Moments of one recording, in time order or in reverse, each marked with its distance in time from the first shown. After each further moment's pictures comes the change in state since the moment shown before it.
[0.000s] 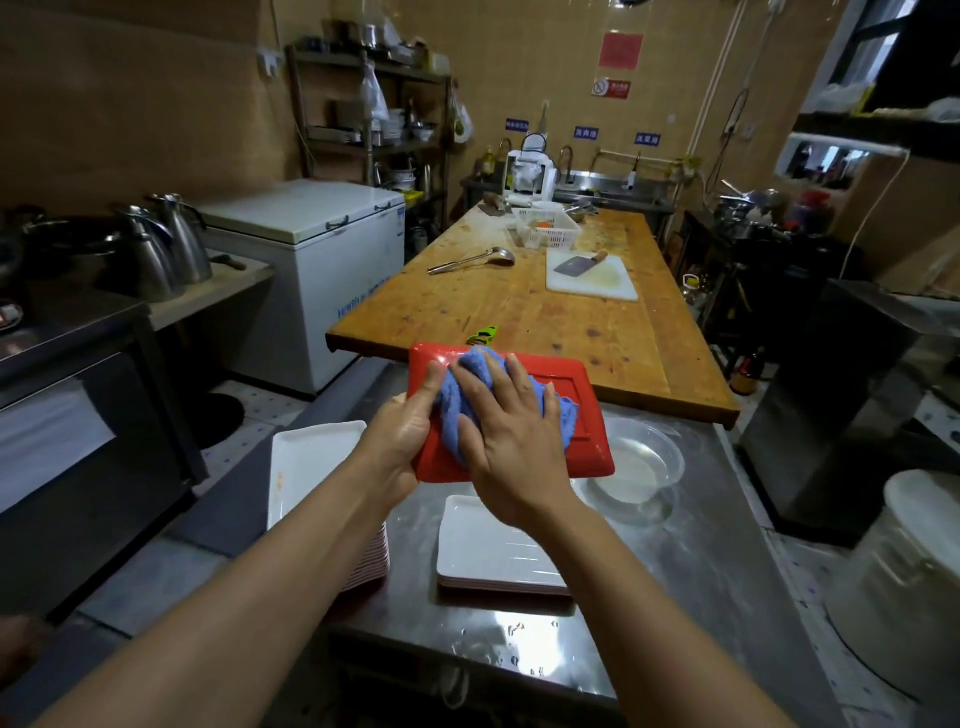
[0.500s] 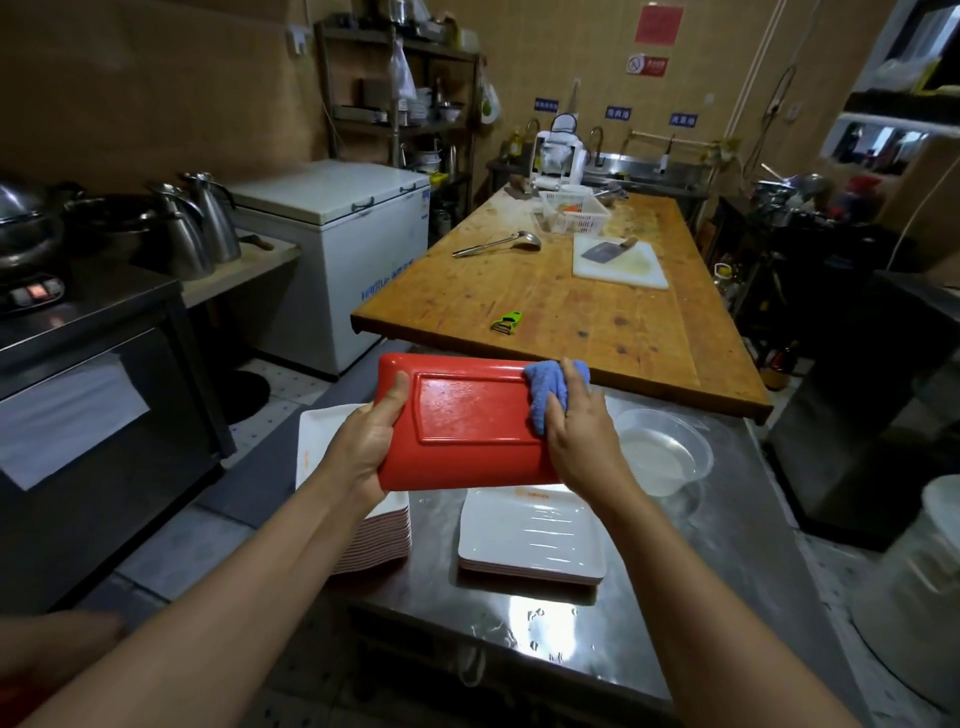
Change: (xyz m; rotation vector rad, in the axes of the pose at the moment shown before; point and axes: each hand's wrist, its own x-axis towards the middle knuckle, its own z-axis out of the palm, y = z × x) left_hand -0.016 -0.004 -0.054 -0.117 0.052 -0.046; right_hand 0.007 0.045 0.010 0.314 -0.037 0.365
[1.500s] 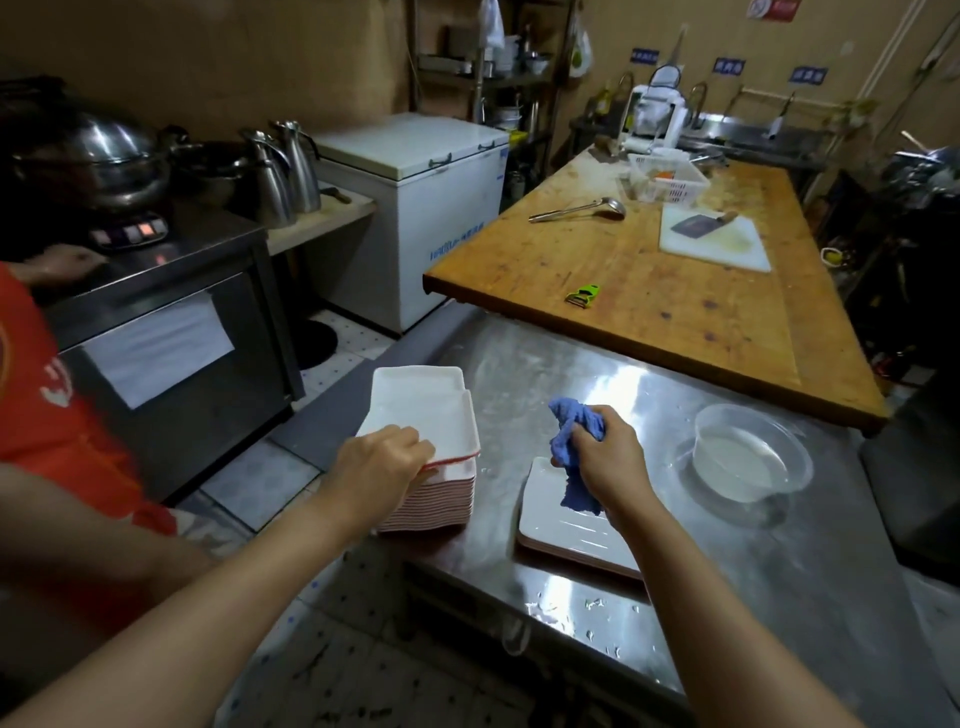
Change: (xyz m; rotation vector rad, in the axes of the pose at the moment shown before) left_hand -0.020 -0.019 -0.095 1.963 0.009 0.908; right_hand 0.000 0.019 0.074 0.363 -0.108 0.247
